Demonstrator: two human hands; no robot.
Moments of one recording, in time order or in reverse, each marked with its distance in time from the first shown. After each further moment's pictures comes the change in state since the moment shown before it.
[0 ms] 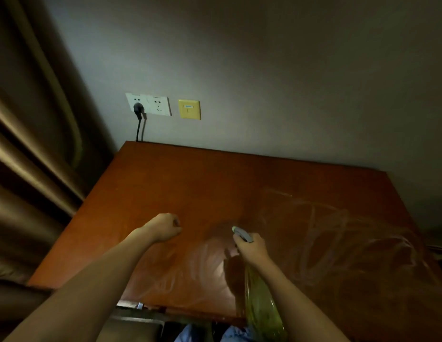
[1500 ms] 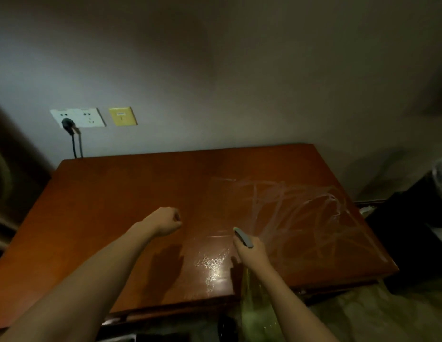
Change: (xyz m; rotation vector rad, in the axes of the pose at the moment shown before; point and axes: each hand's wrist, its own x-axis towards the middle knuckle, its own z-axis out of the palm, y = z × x) left_hand -0.014 0.147 0.041 0.167 0.046 0.218; right_hand -0.082 0.077 -0.103 0.044 0.216 -0.047
